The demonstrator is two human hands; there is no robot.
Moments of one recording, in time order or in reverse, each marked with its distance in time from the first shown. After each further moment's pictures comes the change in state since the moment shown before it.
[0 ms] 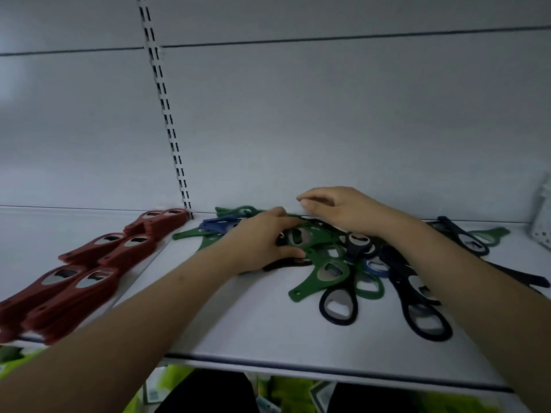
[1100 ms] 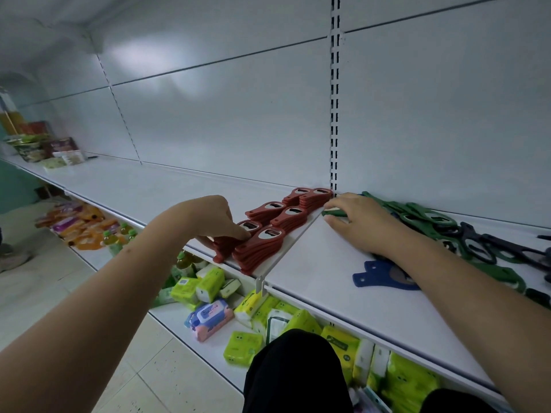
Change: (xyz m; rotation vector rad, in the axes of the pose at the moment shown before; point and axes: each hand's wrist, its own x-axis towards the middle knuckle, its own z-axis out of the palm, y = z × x) left_hand -0.209 -0.128 -0.120 -0.092 -0.087 -1.096; right_hand 0.067 -0.121 0.151 -0.109 0.000 -0.405
